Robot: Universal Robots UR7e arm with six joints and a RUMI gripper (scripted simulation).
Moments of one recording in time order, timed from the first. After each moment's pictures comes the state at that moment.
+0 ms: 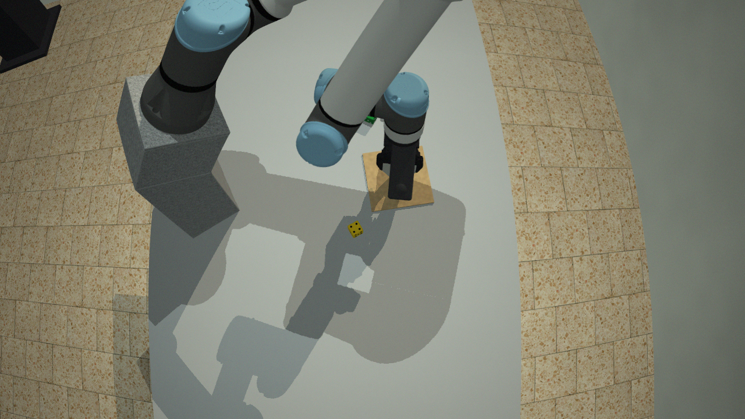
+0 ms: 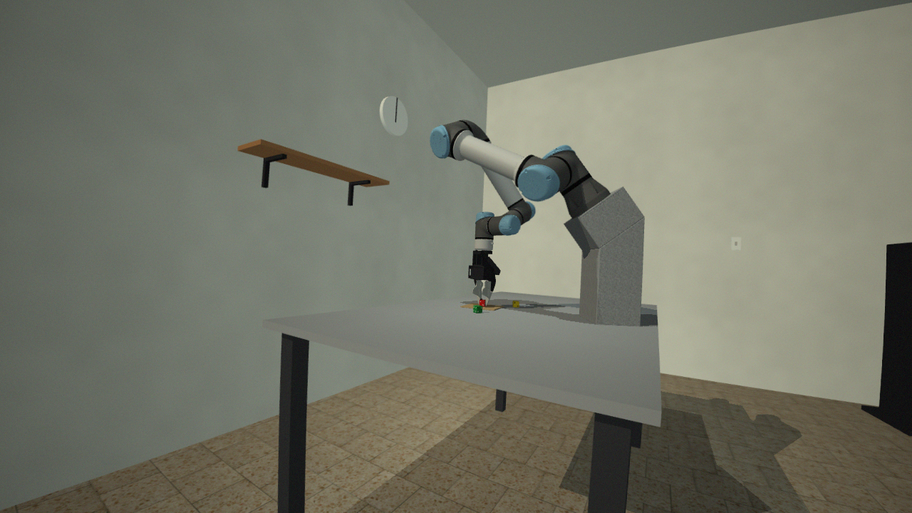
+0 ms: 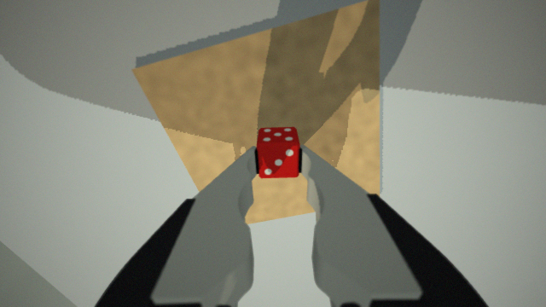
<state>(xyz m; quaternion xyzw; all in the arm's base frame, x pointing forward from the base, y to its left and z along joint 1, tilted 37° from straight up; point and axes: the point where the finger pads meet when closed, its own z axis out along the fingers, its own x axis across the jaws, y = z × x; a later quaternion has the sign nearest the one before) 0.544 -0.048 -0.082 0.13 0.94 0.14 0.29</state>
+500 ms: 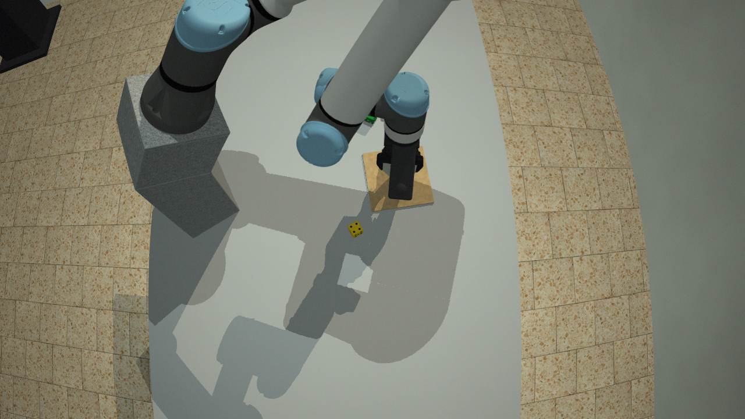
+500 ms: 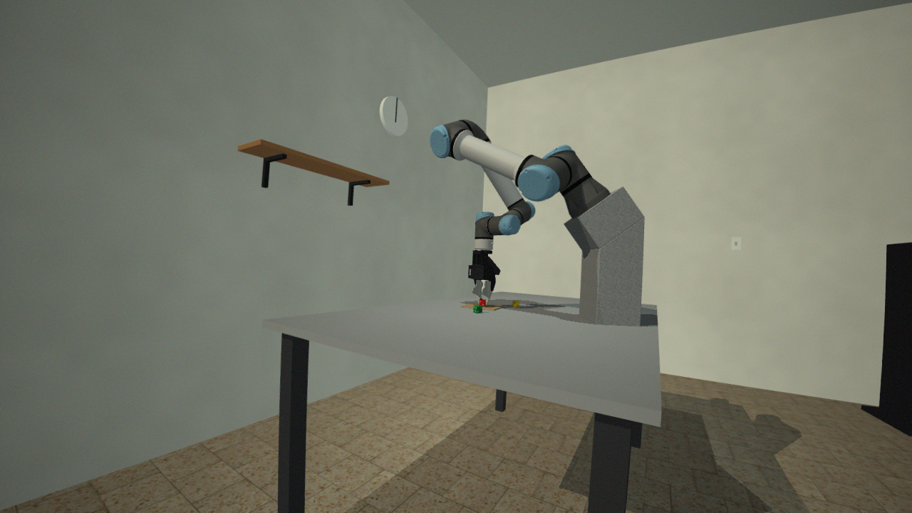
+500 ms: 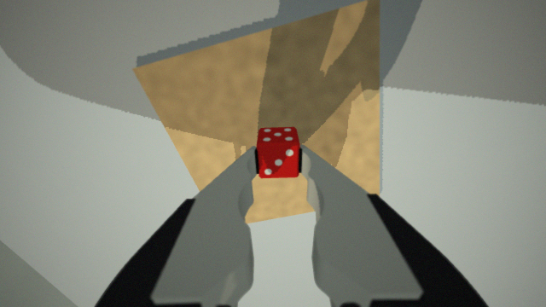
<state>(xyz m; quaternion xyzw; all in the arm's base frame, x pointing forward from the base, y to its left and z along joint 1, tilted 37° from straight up) 0.544 -0.048 -0.082 0.13 0.94 0.14 0.29</state>
